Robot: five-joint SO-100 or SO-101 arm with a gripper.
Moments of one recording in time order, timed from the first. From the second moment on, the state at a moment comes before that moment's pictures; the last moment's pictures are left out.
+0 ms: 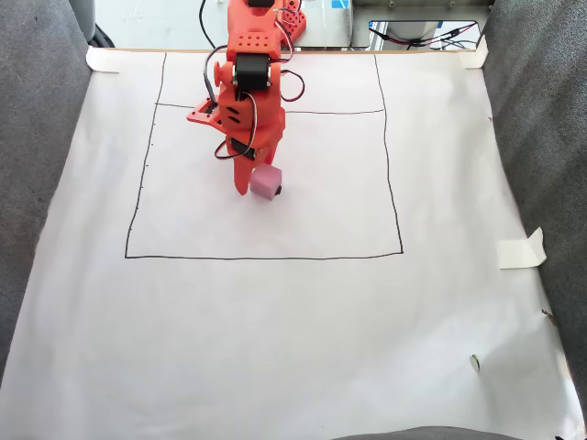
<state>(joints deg) -0.5 40.7 32.4 88.7 42.3</state>
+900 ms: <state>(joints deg) -4.9 80.9 68.4 78.8 41.6</state>
